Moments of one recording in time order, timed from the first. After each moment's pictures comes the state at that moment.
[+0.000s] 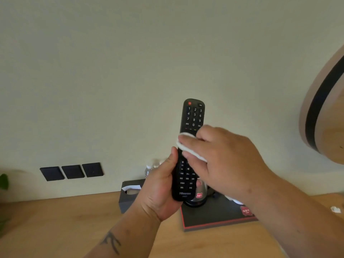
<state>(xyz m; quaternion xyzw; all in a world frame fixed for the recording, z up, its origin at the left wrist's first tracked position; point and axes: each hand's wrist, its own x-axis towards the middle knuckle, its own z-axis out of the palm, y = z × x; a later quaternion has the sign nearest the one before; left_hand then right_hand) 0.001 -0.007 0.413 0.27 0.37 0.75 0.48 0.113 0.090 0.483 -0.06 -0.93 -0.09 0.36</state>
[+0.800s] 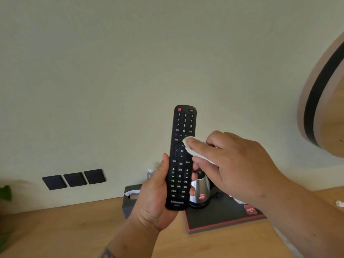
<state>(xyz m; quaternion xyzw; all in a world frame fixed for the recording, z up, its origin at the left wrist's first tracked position) 0.007 -0.021 0.415 0.29 0.33 0.77 0.46 0.129 0.105 0.472 -0.07 -0.92 -0.09 0.37</state>
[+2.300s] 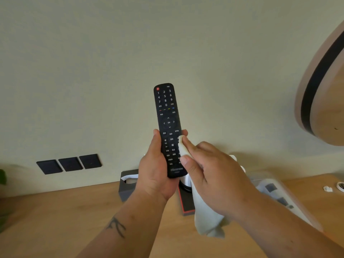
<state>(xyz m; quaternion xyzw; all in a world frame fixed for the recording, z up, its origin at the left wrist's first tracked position) 0.007 -0.002 0.421 0.12 0.40 0.83 0.37 0.125 0.068 0.426 -0.15 -0.93 0.14 0.31</state>
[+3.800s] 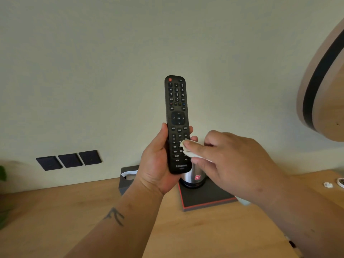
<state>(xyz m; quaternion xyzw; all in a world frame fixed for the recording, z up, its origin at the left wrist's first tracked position) -0.008 0.007 0.412 0.19 0.34 0.79 0.47 0.137 0.102 0.438 -0.10 -0.96 -0.08 0.27</state>
